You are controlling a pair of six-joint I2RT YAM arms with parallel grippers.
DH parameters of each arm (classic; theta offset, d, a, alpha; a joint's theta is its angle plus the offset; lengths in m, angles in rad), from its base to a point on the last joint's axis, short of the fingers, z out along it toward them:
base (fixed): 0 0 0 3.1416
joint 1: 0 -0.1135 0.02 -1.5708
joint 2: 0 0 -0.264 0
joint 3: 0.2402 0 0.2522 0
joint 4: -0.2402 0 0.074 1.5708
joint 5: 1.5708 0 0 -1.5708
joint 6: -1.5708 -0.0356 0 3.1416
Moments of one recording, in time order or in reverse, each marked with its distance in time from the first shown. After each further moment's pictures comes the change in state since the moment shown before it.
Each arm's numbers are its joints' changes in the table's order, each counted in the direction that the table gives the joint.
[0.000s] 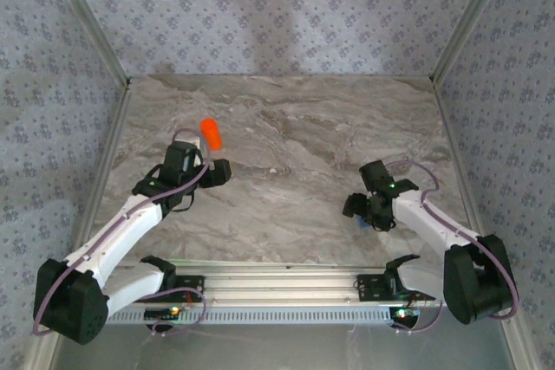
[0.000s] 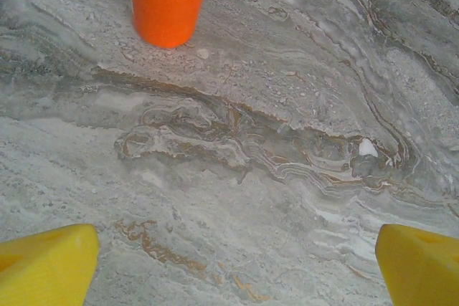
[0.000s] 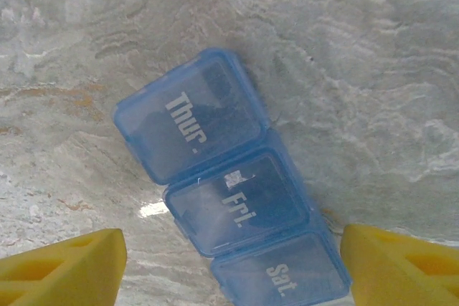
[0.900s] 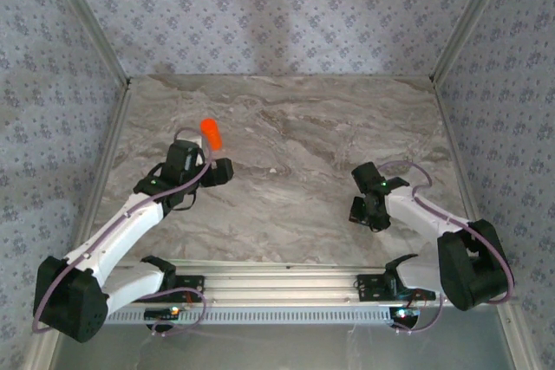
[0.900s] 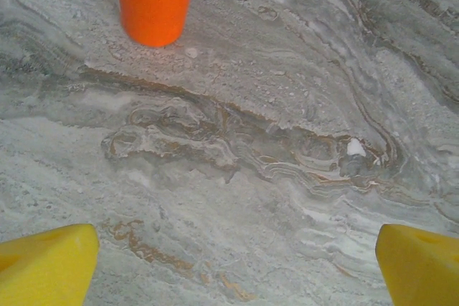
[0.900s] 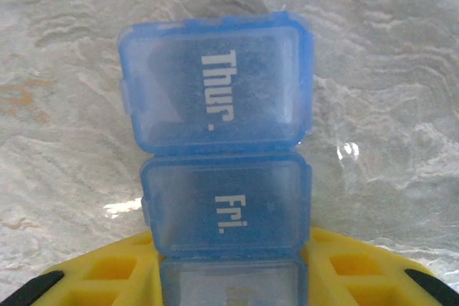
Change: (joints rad) left arm 0.019 -0.012 0.024 -0.006 0.003 0.027; right arm -0.047 -0.071 0.013 -0.001 0.068 0.002
